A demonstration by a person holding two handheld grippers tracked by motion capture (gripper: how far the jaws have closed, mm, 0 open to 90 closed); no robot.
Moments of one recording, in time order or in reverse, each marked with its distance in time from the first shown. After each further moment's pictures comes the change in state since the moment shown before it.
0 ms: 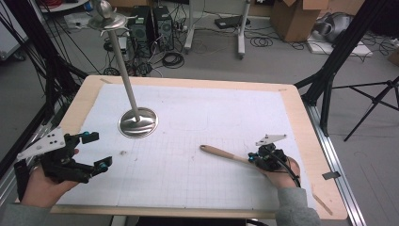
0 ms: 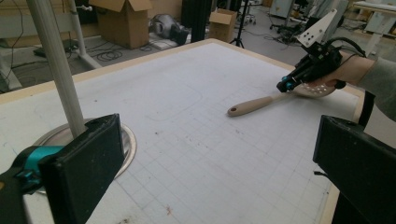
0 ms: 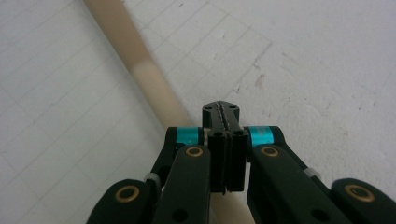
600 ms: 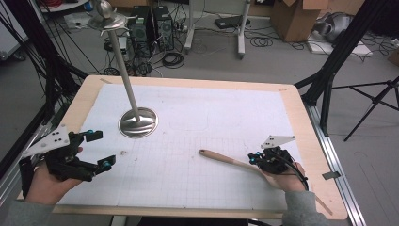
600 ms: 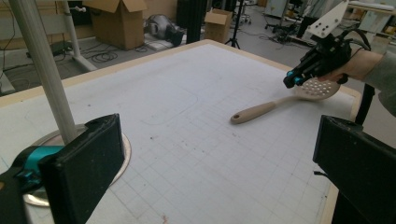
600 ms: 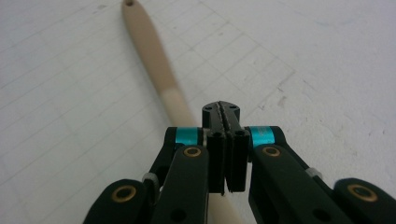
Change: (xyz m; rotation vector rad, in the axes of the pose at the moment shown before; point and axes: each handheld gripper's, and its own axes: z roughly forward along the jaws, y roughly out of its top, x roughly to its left) left arm -0.001 0.003 0.008 0.001 -0.021 0.010; right arm 0.001 0.000 -0.026 -0.102 0.125 -0.126
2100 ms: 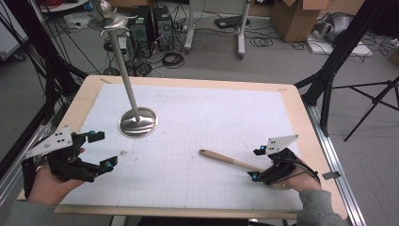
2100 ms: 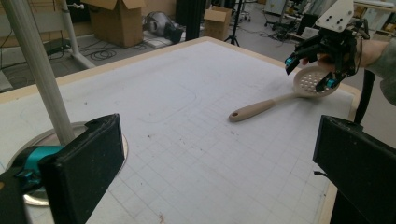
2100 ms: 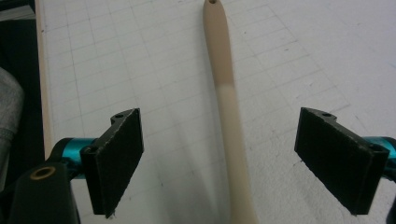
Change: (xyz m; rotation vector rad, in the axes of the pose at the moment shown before) left arm -0.002 -0.001 0.004 0.013 -0.003 -0.003; right arm -0.010 0.001 -0.009 -0.006 0.241 -0.215
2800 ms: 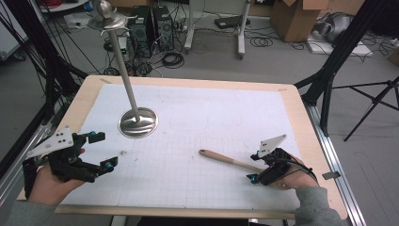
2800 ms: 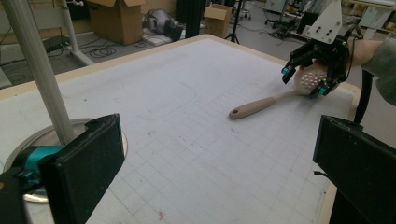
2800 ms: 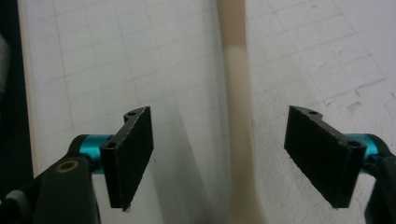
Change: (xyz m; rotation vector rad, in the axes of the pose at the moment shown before) left arm 0.000 -0.002 0.000 0.008 -0.001 -0.002; right arm -0.005 -0.001 0.016 0.169 0.029 -0.040
